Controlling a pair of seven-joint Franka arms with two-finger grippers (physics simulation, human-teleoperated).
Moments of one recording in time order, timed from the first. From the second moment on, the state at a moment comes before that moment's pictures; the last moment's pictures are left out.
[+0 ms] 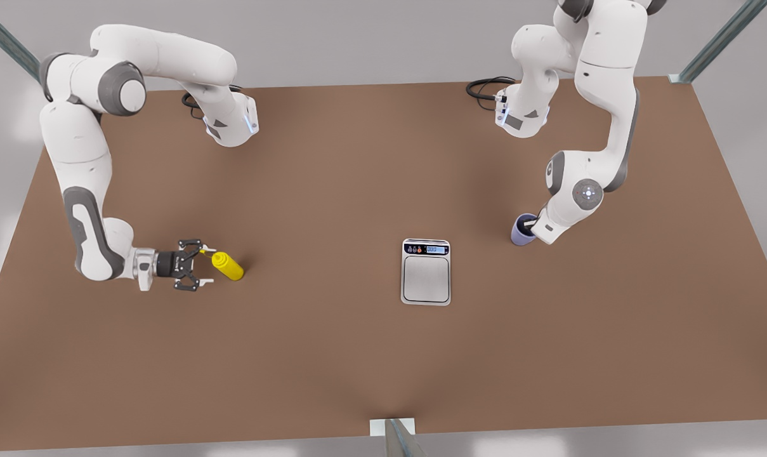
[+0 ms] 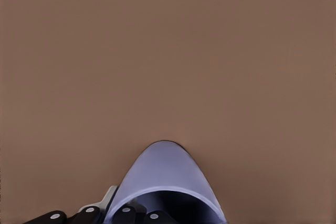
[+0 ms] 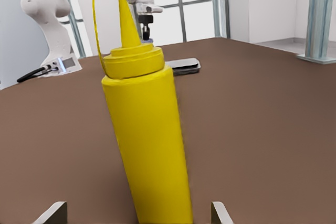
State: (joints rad) left arm -0.28 0.19 0.16 -2.41 -0.04 2.45 -0.13; right arm -0.39 0.74 0.04 -1.89 1.04 1.70 -2.50
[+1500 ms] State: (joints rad) left arm -0.61 0.60 0.01 -1.68 -0.17 2.26 -0.92; right arm -0.34 0.73 0.06 -1.72 1.06 1.66 -2.33
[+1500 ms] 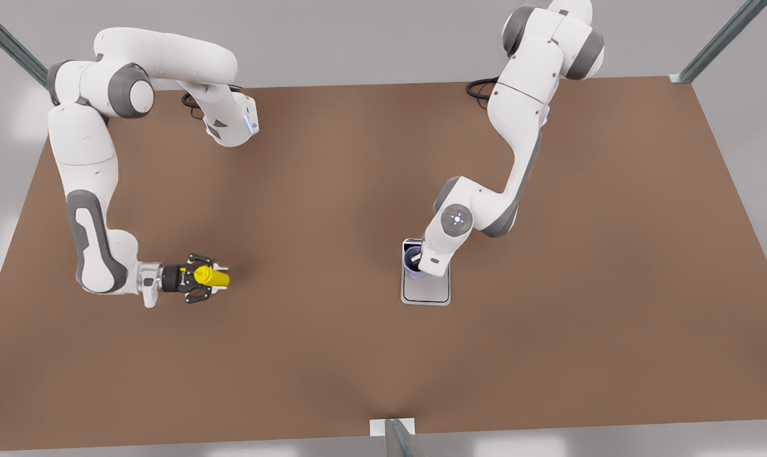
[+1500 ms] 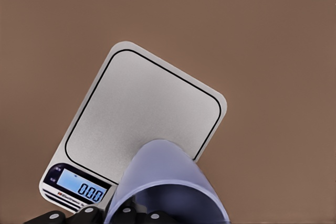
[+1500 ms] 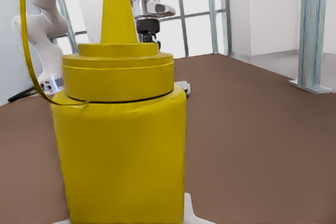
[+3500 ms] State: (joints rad) left arm -0.10 0.23 0.08 -1.36 -0.07 1.64 -0.06; right arm 0.66 0.71 0.06 -1.25 -0.56 2.08 -0.73
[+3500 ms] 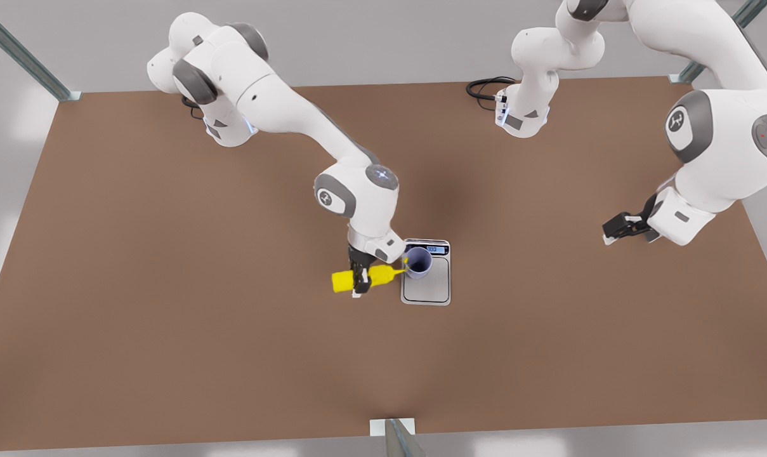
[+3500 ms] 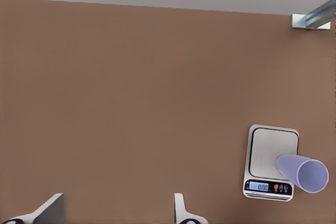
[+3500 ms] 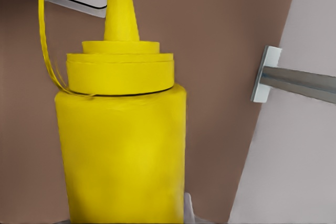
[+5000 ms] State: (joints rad) left arm -0.13 0.27 0.06 -1.33 -0.02 1.64 -0.06; right arm 0.11 0.90 -0.09 -1.62 1.39 1.67 -2.59
